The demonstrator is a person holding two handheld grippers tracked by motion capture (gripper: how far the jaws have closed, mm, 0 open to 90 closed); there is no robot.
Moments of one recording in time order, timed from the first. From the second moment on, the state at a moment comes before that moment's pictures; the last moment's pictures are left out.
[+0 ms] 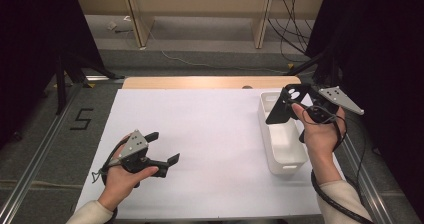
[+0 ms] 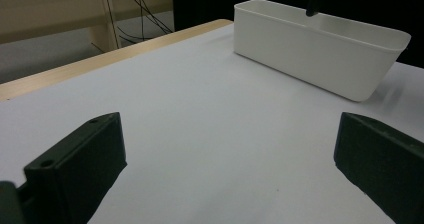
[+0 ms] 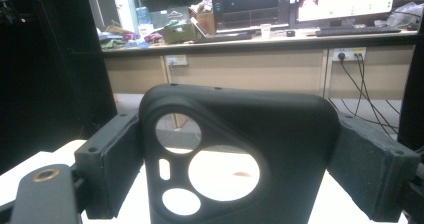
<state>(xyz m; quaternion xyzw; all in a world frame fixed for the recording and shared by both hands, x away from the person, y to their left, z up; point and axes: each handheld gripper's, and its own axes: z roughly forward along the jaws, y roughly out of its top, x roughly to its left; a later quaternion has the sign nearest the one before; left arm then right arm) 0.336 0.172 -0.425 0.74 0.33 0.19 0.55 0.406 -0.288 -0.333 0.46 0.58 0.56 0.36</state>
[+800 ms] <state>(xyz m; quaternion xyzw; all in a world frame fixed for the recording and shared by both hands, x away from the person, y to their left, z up) 0.336 0.173 -0.425 0.74 0.33 0.19 0.55 0.409 -0.295 -0.338 0.47 0.58 0.55 0.37</state>
